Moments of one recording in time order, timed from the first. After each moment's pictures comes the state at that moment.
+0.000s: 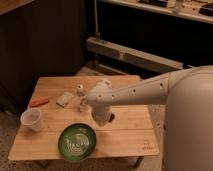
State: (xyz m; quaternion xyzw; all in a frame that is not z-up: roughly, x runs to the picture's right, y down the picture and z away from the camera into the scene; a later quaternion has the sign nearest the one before) arm -0.020 0.172 0.773 -0.28 0.14 0.49 0.81
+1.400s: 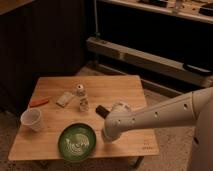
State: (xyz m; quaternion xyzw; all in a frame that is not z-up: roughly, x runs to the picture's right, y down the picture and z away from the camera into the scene) arm -0.001 0.277 0.763 -0.33 0.10 0.54 0.77
